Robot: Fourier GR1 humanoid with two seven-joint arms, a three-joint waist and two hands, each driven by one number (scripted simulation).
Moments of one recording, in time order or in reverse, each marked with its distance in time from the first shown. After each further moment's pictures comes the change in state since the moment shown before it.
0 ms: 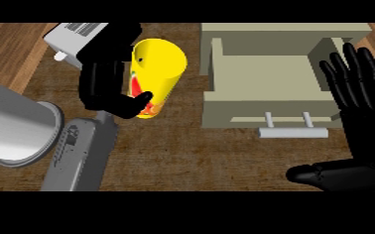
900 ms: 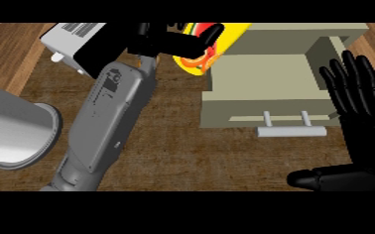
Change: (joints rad) left arm -0.458 -0.011 -0.080 0.266 -0.050 0.250 0.156; right arm 0.044 0.006 0.000 0.004 0.007 0.020 -0.040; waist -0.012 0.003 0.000
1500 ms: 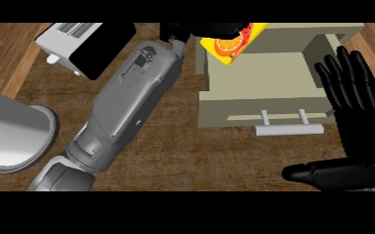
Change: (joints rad) left arm -0.238 0.000 -0.098 0.366 0.123 0.121 -0.090; right arm -0.030 0.006 0.007 0.027 0.010 -0.005 -0.009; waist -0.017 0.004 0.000
